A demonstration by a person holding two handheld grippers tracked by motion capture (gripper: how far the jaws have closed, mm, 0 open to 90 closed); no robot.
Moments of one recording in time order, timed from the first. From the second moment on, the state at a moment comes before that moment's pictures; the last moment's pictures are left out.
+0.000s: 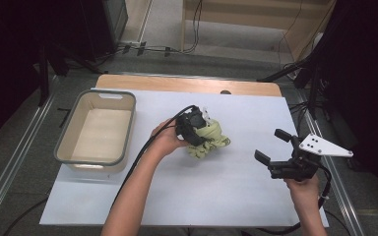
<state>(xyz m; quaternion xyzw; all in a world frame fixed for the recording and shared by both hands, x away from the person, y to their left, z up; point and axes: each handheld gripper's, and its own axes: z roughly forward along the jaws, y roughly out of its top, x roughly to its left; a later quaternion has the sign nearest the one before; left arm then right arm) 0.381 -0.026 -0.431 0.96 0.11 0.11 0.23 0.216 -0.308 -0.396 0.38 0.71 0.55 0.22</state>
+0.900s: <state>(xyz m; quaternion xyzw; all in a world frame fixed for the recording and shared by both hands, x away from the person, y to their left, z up) 0.385 -0.030 -0.444 0.97 0.13 0.09 0.18 0.216 -0.308 -0.395 0.38 0.71 0.56 0.22</state>
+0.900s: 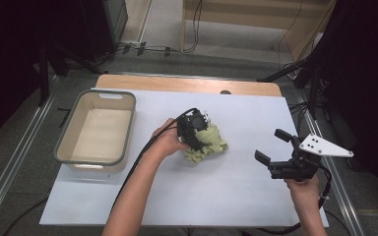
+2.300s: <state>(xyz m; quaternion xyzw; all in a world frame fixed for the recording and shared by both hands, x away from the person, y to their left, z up) 0.357 0.063 -0.394 0.88 0.25 0.12 0.39 0.219 -0.303 -0.399 0.38 0.71 0.55 0.22</state>
